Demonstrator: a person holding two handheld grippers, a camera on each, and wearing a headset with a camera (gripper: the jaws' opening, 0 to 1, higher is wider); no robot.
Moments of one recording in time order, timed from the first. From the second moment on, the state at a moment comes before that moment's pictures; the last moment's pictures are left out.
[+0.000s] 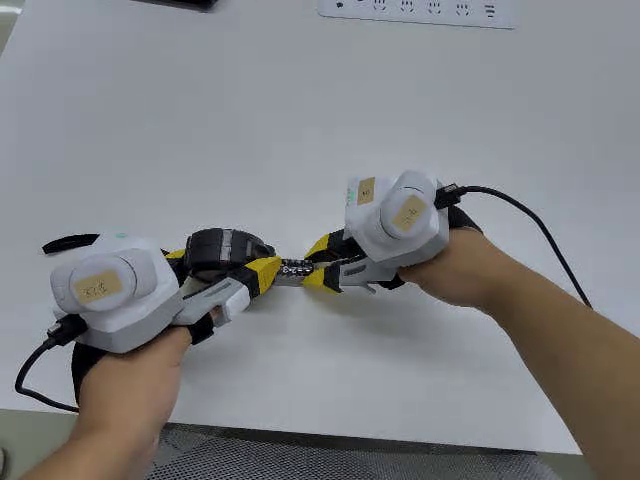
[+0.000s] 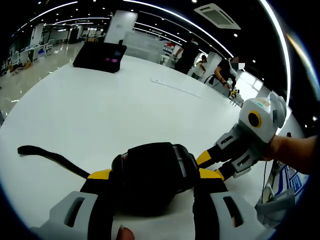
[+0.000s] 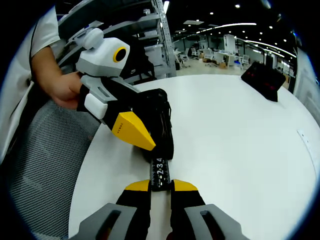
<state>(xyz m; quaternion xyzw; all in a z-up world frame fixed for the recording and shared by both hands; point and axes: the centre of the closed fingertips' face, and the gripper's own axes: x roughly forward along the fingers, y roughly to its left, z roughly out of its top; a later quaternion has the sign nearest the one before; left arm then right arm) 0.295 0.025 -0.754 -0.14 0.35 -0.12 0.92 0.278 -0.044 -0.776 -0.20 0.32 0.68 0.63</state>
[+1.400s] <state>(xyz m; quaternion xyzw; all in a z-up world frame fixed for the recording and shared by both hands) 0.294 0.024 -0.753 -0.14 0.35 -0.13 0.92 0.275 -0.023 -0.769 -0.18 0.31 0.67 0.65</state>
